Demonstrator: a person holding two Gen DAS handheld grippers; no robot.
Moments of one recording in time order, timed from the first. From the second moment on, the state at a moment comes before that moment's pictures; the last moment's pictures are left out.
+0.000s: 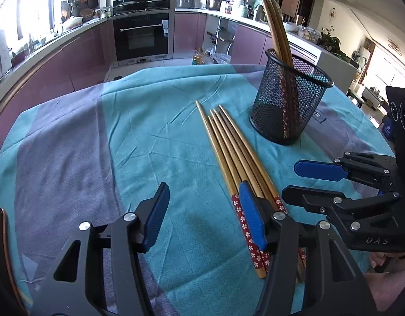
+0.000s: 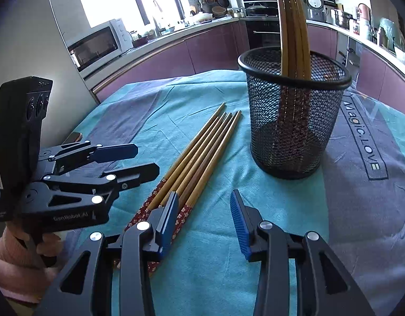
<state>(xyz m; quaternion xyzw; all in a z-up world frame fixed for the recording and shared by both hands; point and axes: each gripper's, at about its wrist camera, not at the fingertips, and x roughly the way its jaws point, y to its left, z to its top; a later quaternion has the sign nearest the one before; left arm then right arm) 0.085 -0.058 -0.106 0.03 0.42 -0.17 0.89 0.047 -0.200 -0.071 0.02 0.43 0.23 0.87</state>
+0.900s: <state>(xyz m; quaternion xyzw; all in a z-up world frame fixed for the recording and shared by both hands) 0.092 -0.072 -0.119 0.06 0.44 -0.16 0.88 0.055 -0.189 -0.077 -0.01 0.44 0.21 0.87</state>
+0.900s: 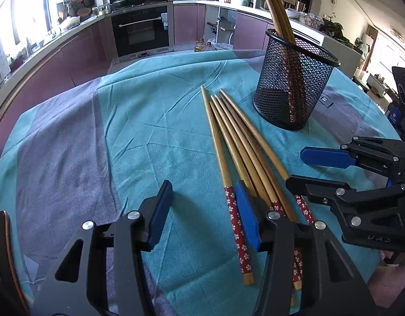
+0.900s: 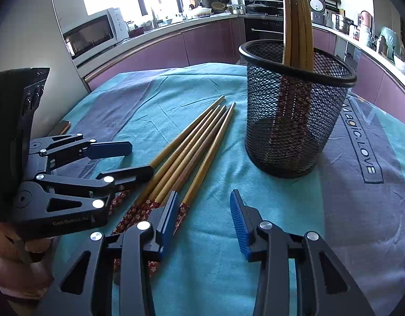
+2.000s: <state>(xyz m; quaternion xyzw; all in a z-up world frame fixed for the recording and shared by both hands) 0.112 -0.069 -0.114 0.01 0.45 -0.18 0.88 0.066 -0.209 -0.069 0.04 0.42 0.22 0.88</state>
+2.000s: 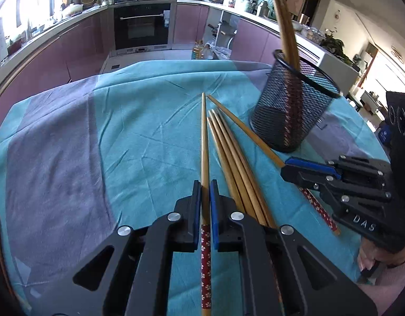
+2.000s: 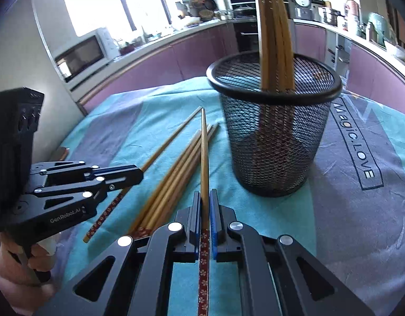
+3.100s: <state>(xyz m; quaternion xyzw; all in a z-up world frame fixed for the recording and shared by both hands) 0.140 -0.085 -0.118 0.03 0.46 -0.22 0.86 0.080 -0.194 -0.065 0.01 0.43 0.25 0.87</state>
